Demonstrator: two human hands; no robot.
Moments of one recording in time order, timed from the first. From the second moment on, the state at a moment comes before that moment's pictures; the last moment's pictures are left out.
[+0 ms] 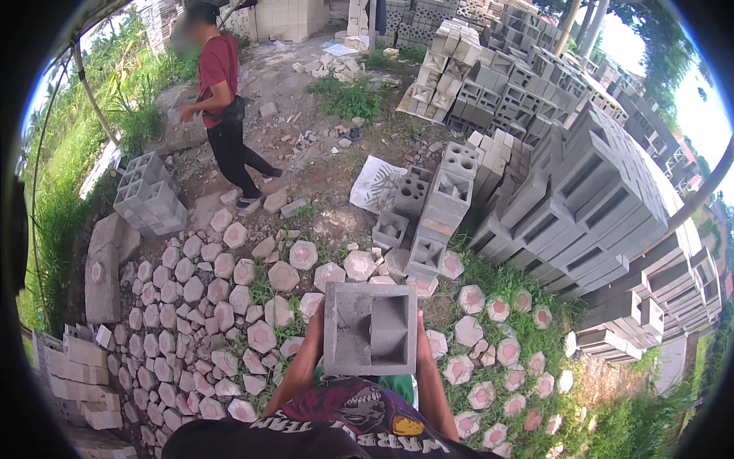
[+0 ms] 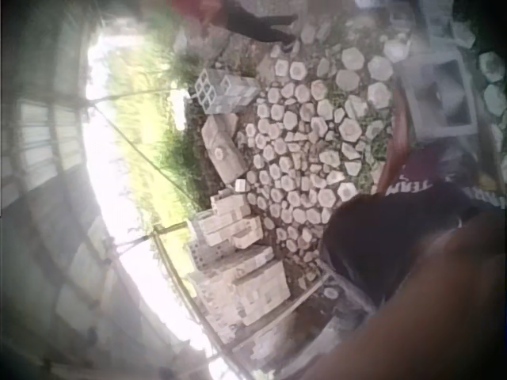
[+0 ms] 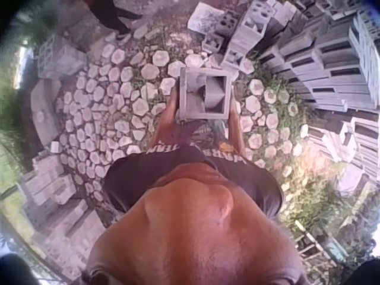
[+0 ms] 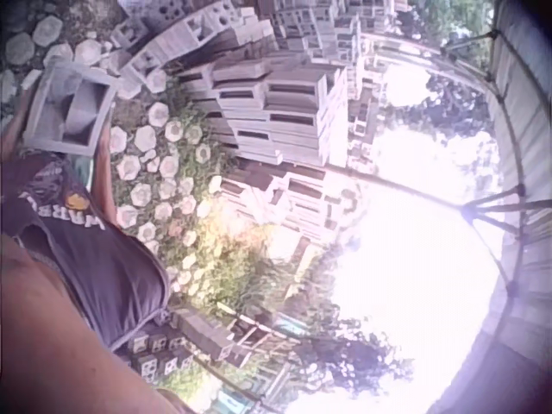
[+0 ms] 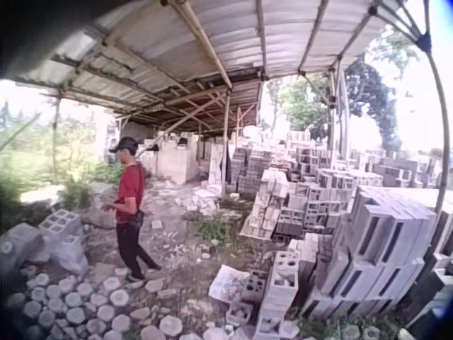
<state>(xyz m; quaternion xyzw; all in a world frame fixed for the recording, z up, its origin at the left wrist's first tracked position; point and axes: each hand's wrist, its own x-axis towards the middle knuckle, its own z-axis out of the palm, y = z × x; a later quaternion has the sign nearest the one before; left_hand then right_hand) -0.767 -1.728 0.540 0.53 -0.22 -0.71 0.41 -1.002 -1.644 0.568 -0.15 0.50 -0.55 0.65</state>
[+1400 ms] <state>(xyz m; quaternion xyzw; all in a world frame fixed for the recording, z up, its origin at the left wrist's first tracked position) -0.953 -2.405 0.601 0.56 -0.50 -0.63 0.20 -1.146 -2.235 0.543 -0.05 0.42 -0.71 0.56</state>
